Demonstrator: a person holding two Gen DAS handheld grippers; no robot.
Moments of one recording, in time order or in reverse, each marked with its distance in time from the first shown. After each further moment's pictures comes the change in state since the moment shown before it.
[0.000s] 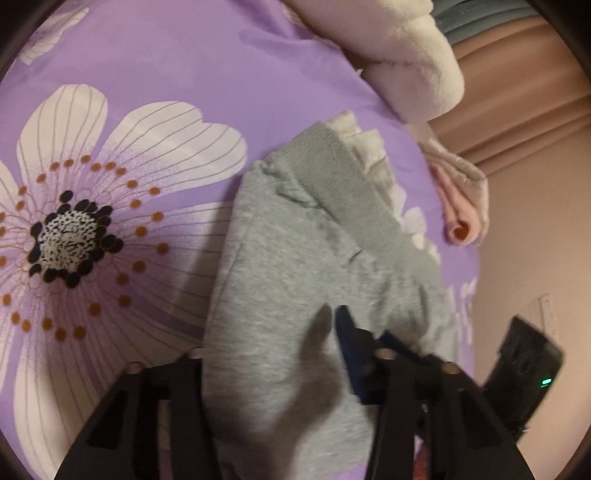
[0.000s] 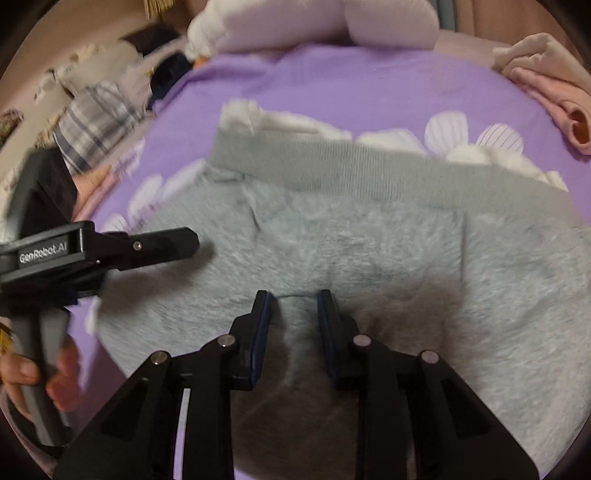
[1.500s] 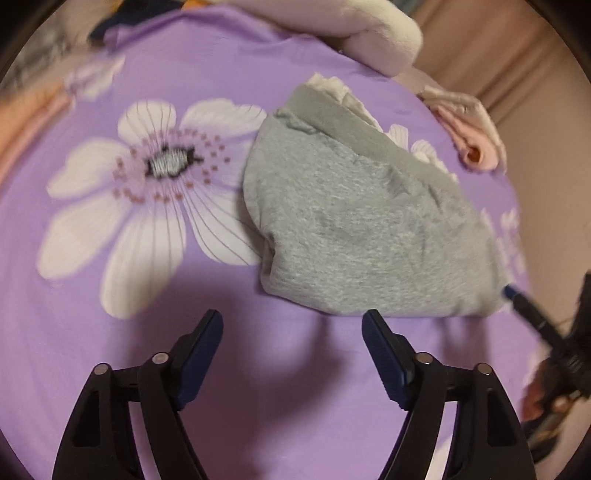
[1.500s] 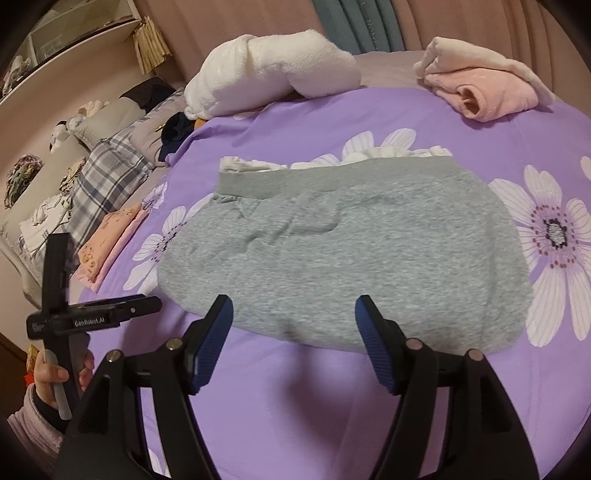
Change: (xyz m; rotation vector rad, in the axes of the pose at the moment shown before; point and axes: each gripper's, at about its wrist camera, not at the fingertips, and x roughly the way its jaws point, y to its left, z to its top) left arm -0.065 -0.020 -0.087 0.162 0.016 0.212; right arm -0.139 -0.046 -0.081 0.131 -0.161 0.052
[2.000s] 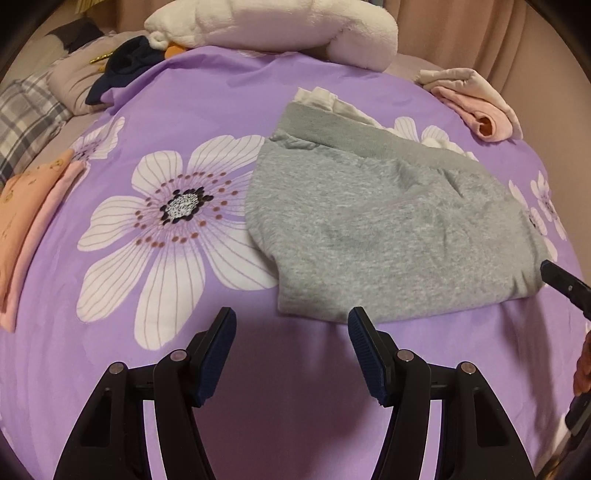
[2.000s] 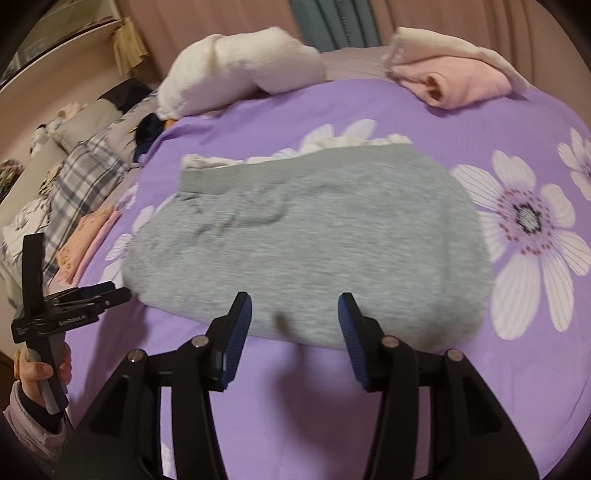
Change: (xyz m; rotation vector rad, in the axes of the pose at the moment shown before) left arm 0.000 -0.034 -0.006 0.217 -0.091 0.253; right arm -0.004 -0.030 -0.008 0.019 -0.002 -0.073
